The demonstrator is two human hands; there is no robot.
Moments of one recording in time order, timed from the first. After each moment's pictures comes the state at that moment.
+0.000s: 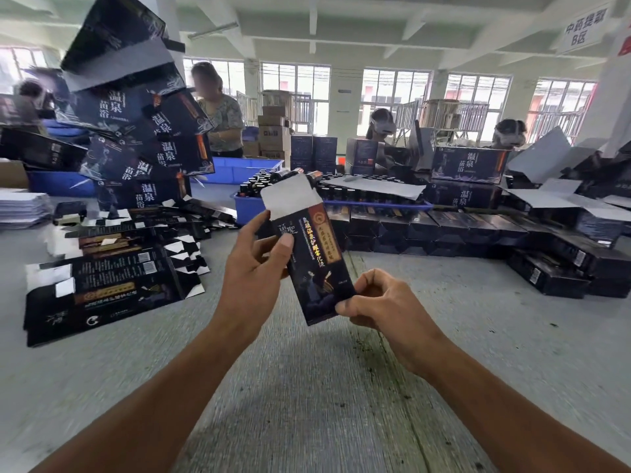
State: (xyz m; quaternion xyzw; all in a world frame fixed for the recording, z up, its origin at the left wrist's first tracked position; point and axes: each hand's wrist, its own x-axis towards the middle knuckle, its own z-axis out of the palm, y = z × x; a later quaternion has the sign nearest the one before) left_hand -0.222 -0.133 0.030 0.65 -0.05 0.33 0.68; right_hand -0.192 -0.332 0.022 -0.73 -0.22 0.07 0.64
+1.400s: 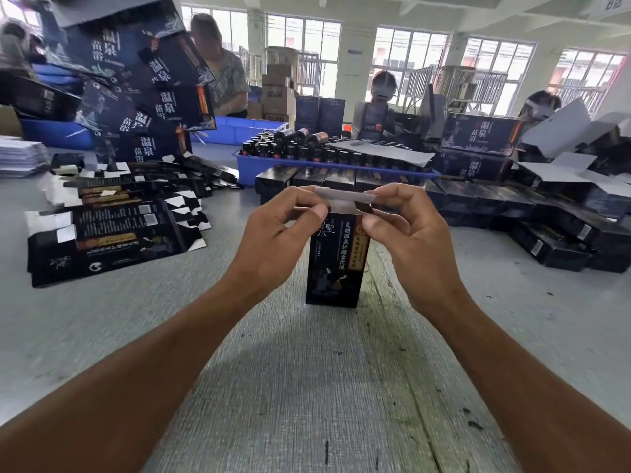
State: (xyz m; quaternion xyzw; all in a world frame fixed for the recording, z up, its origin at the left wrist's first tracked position) left_hand -0.238 -0.149 0.032 0.74 -0.15 0.31 0.58; right_hand -0.204 -0.335 0.044 -0.66 -0.32 -0.13 0.67
